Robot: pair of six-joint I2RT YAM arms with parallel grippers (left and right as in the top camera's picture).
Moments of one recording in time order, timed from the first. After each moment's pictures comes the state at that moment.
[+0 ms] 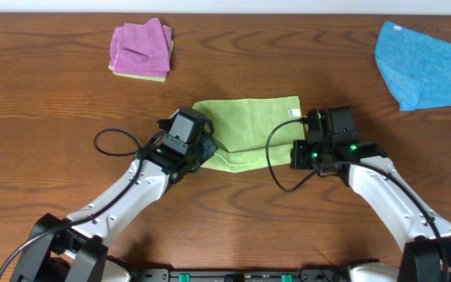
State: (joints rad) left arm -0.51 1.51 0.81 -0.27 0.09 -1.14; right arm 0.20 1.46 0.79 -0.47 -0.26 0.26
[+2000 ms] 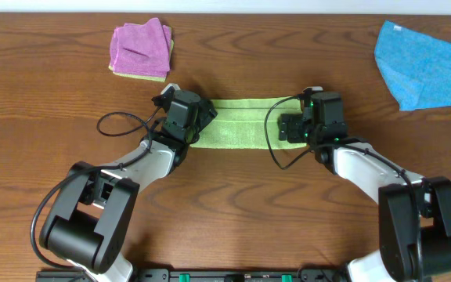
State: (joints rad) left arm -0.41 1.78 0.85 0.21 -0.04 -1.10; right arm 0.20 1.70 0.79 0.04 -0.08 0.21
